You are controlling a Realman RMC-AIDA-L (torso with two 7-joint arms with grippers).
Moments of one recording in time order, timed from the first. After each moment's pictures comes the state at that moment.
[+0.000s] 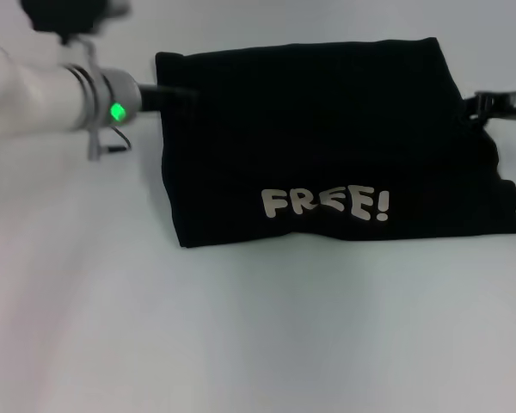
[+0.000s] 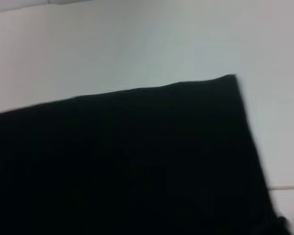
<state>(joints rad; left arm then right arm) -0.92 -2.07 1.00 0.57 2.31 0.59 -2.37 0.91 1.92 -0.85 -0.47 -2.46 -0.68 2.54</state>
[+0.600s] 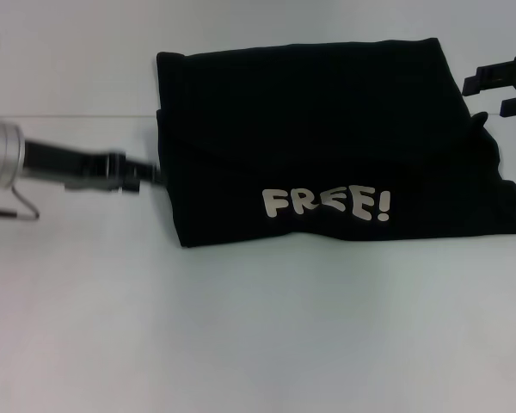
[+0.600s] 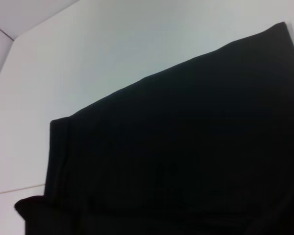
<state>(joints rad) -0.77 -1.95 0.63 0.70 2.38 1.40 -2.38 0.87 1.84 -0.67 -0.73 -2.45 -1.28 2.74</state>
